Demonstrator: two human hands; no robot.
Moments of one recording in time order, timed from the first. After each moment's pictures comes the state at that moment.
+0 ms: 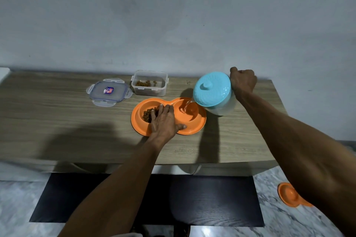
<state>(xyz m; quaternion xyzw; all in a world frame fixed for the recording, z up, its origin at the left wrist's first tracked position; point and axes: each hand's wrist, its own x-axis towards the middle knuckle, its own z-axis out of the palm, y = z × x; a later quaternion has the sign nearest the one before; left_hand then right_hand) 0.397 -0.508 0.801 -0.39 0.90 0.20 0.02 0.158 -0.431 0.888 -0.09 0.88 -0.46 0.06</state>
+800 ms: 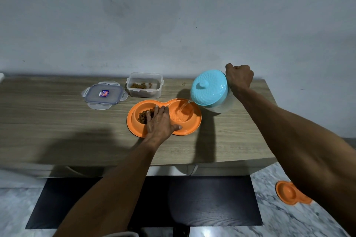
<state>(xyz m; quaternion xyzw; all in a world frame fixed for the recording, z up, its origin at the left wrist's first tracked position) 0.396 -0.507 0.802 -0.40 0.89 0.21 0.02 0.157 -0.425 0.905 -0.12 0.89 -0.44 0.02</state>
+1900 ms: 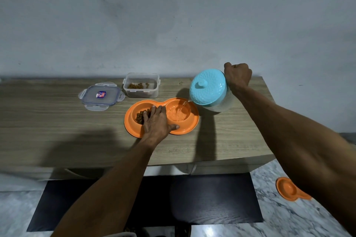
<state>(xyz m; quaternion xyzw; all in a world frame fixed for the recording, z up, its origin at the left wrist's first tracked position) 0.397 -0.508 0.801 -0.39 0.90 0.20 0.01 0.149 -0.420 0.902 -0.11 0.88 -0.45 0.03</state>
